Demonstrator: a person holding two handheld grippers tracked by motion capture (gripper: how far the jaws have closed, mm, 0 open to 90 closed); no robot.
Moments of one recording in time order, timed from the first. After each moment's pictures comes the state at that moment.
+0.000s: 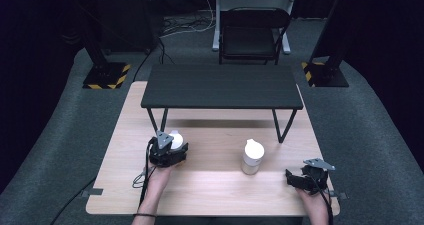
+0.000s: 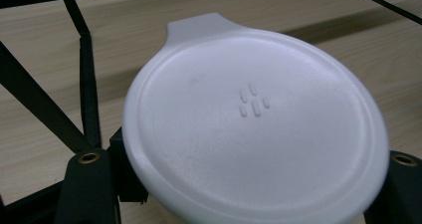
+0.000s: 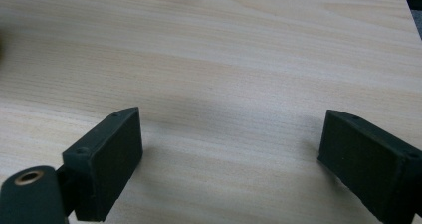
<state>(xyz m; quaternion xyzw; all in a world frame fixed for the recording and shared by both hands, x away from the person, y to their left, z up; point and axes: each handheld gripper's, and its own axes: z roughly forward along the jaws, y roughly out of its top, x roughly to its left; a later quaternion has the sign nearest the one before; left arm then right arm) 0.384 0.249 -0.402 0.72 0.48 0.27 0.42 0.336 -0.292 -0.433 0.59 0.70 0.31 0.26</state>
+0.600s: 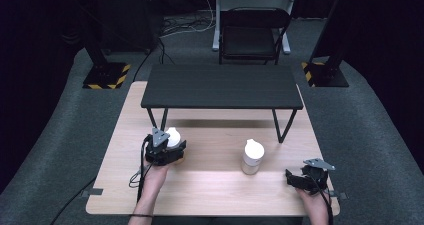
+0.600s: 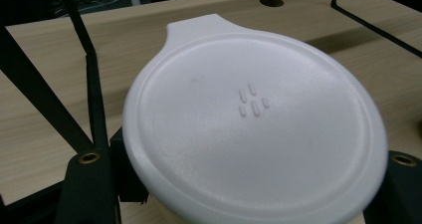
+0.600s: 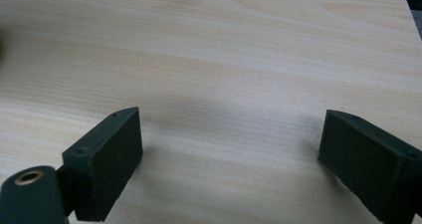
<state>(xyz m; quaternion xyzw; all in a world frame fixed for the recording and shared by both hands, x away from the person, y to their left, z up) 0.378 0.259 -0.380 0.72 0.47 0.26 0.44 0.336 -0.292 -0.434 0.59 0.70 0.31 0.26</state>
